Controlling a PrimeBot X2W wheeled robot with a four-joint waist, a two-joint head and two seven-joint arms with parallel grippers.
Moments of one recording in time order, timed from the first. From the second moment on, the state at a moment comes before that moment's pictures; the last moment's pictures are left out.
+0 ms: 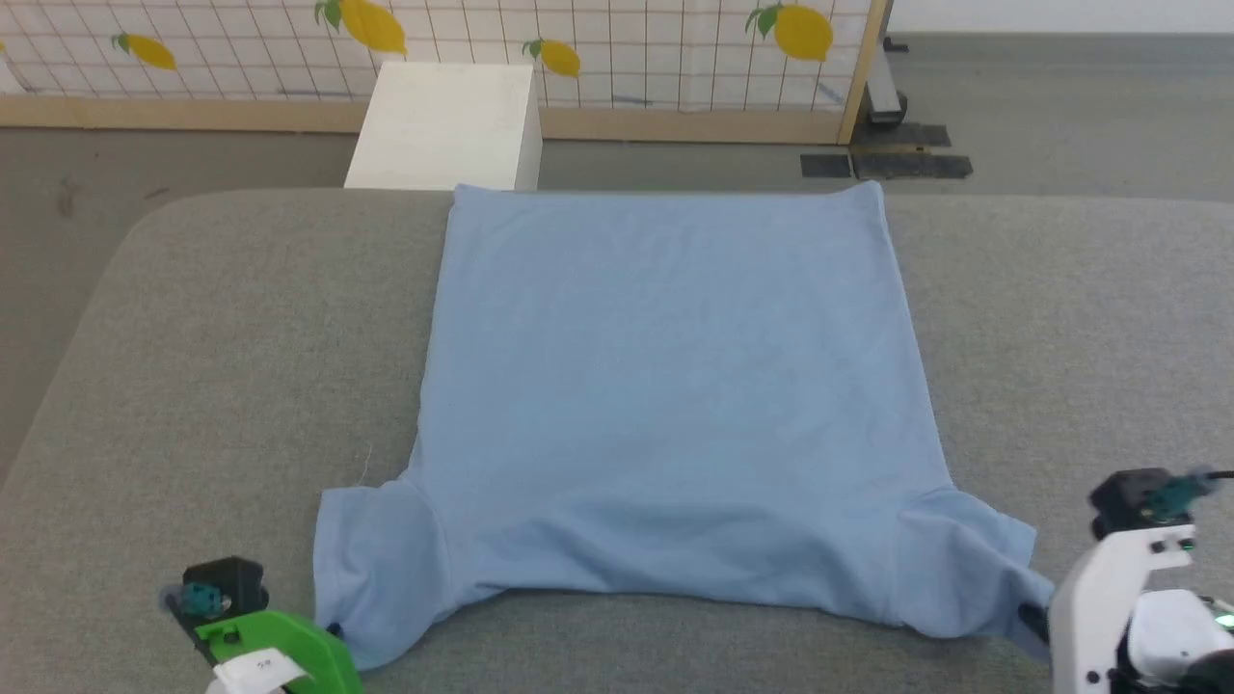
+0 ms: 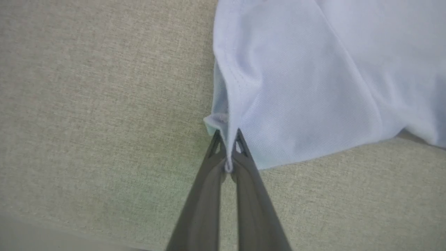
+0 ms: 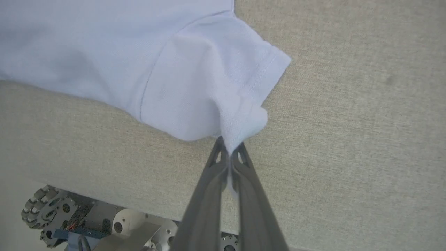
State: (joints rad) left arm 0.11 0.34 -0.16 0.00 -0.57 0.22 0.48; right arm 0.07 -0.22 -0.11 -0.16 0.36 0.13 1.03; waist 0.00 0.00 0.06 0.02
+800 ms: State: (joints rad) left arm 0.05 0.30 -0.14 0.09 -0.59 0.20 0.39; right arm 0.01 -0.26 -0.01 0.00 0.38 0.13 1.04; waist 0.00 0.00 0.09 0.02
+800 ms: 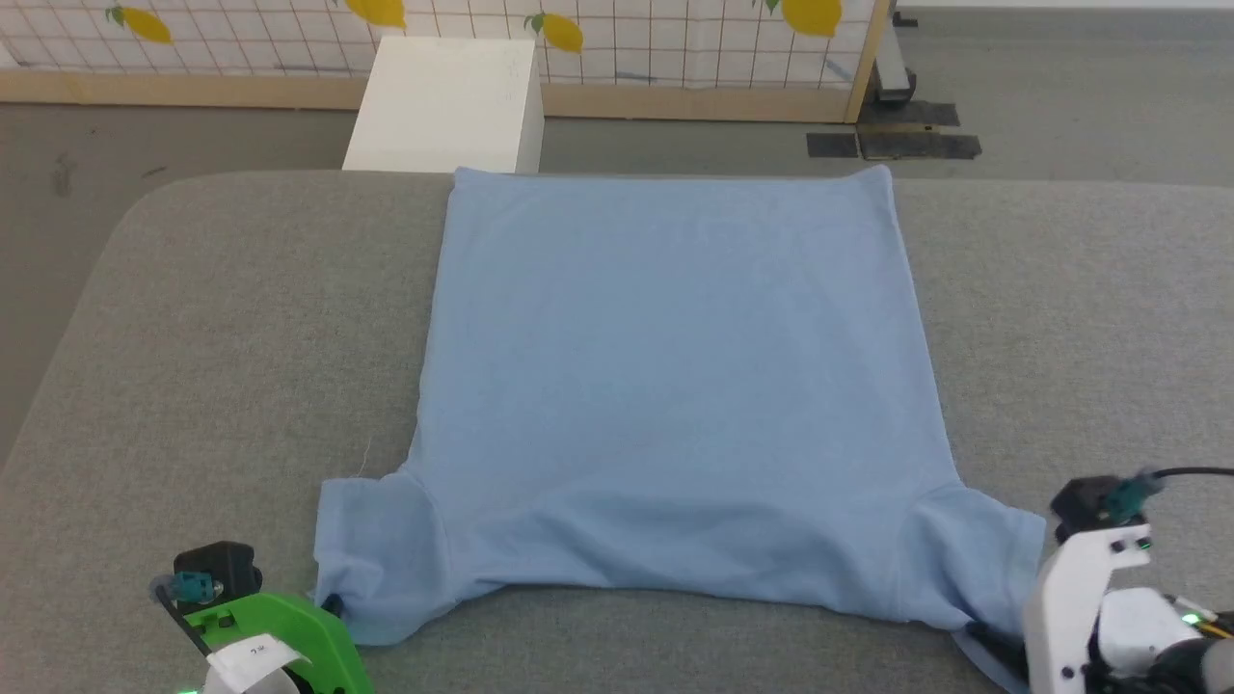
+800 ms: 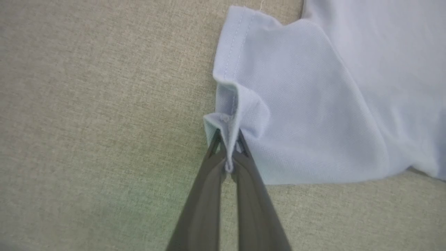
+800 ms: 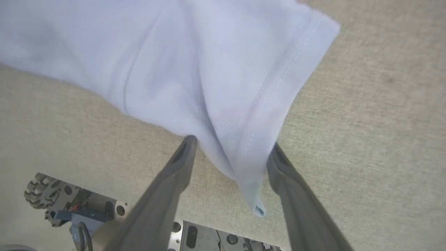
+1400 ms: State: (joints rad) left arm 0.08 0.30 -0.12 0.02 -0.60 0.22 0.34; right arm -0.06 -0.14 -0.24 -0.21 0.37 0.13 0.58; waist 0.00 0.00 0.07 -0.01
